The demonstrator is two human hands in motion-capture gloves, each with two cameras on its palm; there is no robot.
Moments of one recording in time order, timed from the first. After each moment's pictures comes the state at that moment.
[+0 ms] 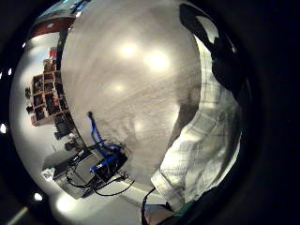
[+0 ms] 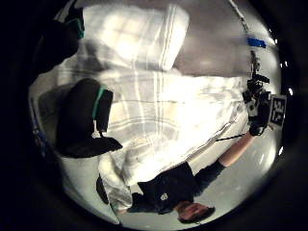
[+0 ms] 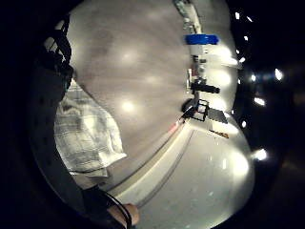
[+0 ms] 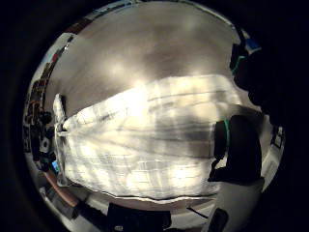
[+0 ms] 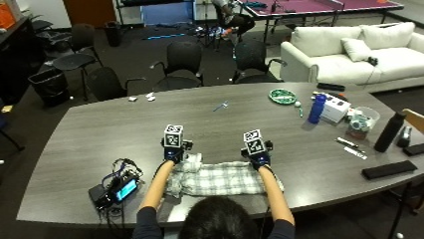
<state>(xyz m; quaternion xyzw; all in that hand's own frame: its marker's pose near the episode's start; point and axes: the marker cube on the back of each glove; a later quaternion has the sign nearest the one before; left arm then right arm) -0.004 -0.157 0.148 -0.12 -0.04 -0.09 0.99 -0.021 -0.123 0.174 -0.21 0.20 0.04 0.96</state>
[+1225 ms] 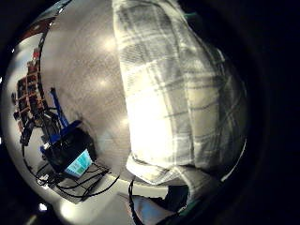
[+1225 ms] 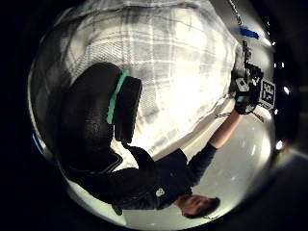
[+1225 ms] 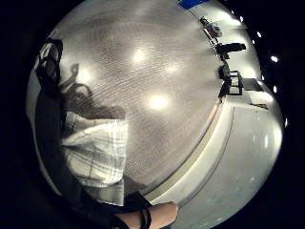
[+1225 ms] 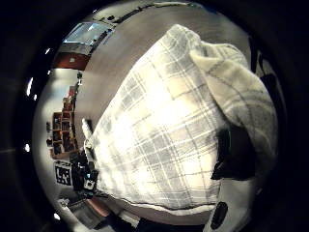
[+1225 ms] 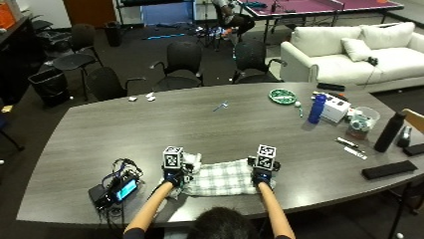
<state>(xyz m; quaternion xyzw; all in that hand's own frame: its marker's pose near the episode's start) 0.016 -0.071 0.212 -0.18 0.00 -0.07 0.98 -0.011 -0.078 0.229 -0.12 0.02 0.19 0.97</state>
